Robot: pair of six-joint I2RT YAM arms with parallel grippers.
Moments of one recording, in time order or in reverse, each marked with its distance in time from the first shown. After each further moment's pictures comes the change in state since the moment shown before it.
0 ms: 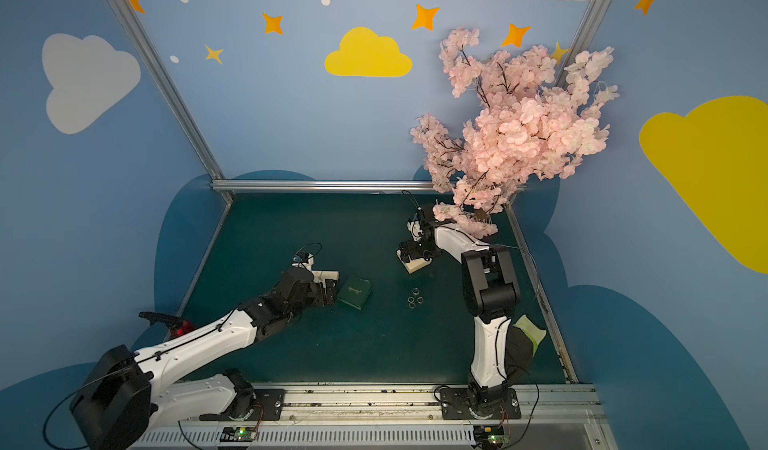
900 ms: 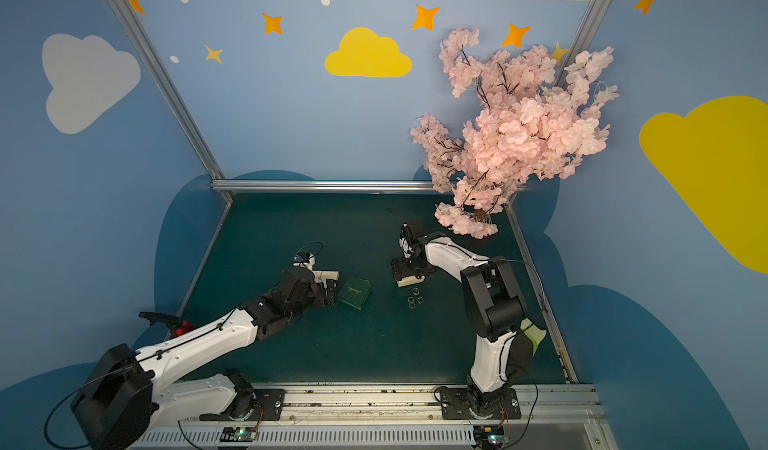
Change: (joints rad) left arm 0.000 0.006 0.006 -0.003 0.030 -0.001; right arm 0.132 -0.179 -0.213 -0.013 0.055 0.156
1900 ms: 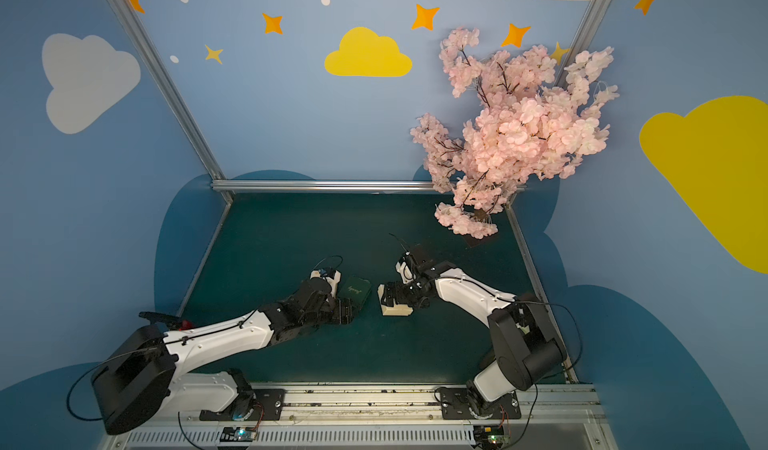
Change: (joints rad) left arm -0.135 0.128 -0.029 0.117 0.277 -0.141; right arm 0.117 -0.323 -0.349 0.101 -0.273 0.302
